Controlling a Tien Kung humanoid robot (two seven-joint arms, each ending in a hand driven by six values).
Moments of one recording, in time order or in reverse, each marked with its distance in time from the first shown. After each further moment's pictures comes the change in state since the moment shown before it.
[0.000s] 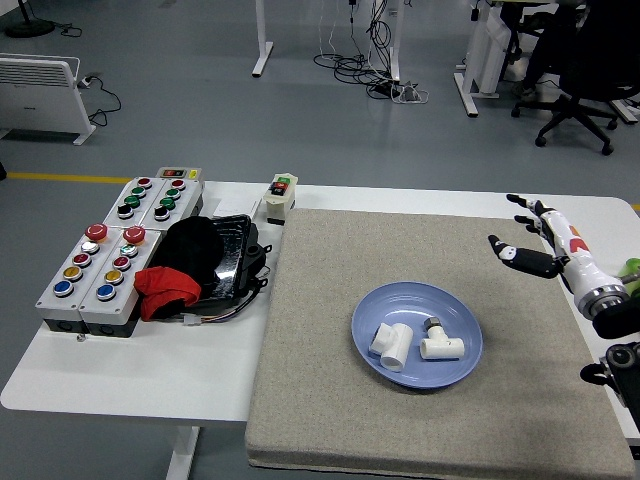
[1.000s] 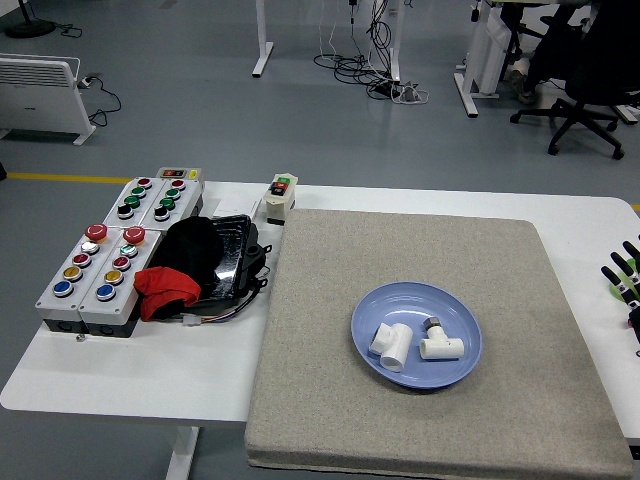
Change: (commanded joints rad) left arm -0.013 0.001 -0.008 0.000 0.024 -0.001 0.004; right arm -0.227 0.005 0.281 0.070 0.862 0.071 0.029
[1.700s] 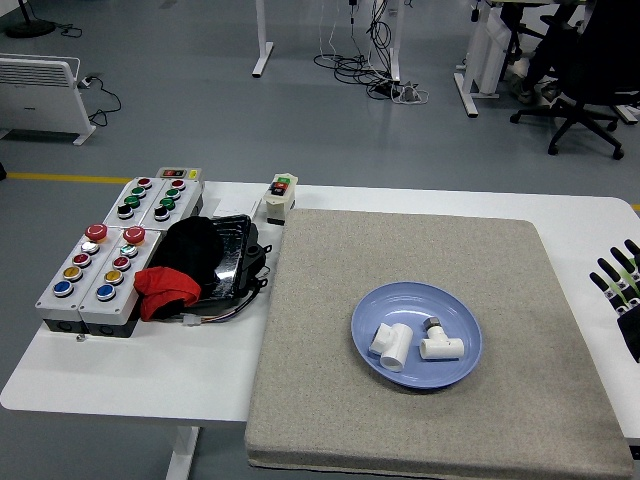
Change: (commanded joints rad) left arm 0.010 -0.005 -0.012 0.001 0.016 0.002 0.007; right arm -0.012 0.003 -0.021 -0.012 -0.008 0.036 -0.007
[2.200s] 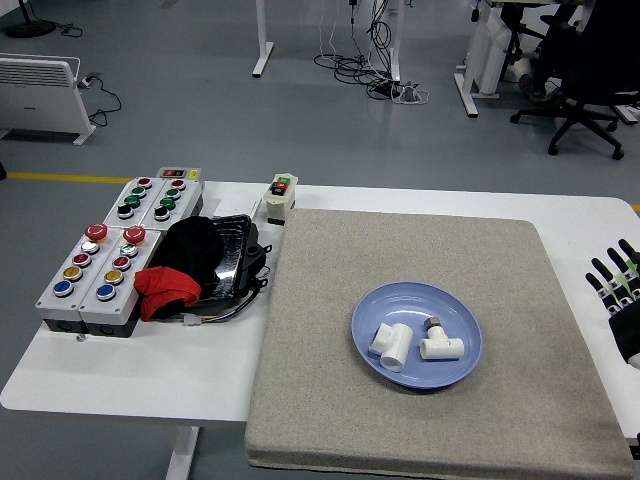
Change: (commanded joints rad) left arm 0.000 -0.001 0.005 -0.001 -0.004 -0.003 -0.002; right arm -0.004 0.008 -0.054 -0.009 -0.058 -0.004 0.081
